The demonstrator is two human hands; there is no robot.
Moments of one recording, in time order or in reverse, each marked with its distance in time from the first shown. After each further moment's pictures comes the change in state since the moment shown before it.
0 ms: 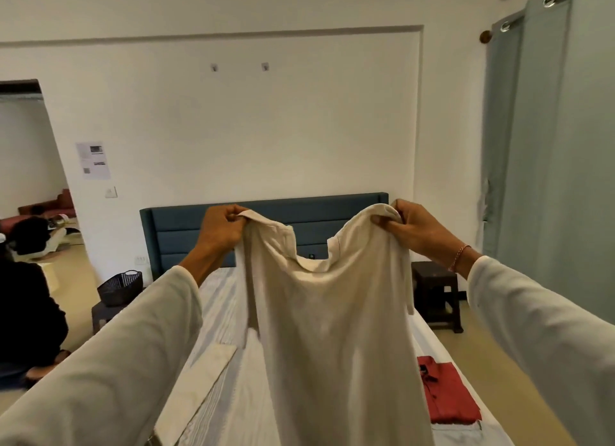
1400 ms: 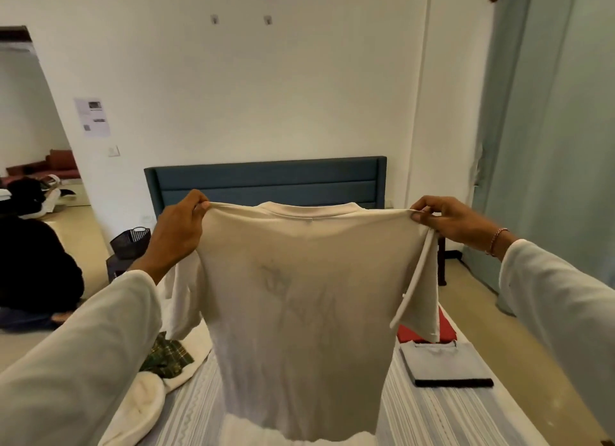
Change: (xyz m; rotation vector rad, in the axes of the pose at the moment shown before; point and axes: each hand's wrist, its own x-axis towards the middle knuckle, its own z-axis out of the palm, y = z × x) left_hand -0.121 -0.060 -0.148 0.478 0.004 0.260; right_hand -0.137 -0.030 -0.012 -0.097 -0.201 0.120
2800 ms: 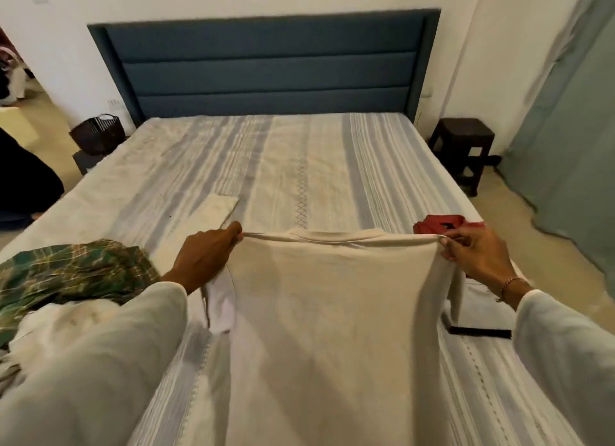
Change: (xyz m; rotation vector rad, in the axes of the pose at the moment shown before) left_hand -0.110 -0.187 0.348 0.358 -0.631 0.047; right_hand 0.046 0.315 0.252 -0.038 0.157 0.448
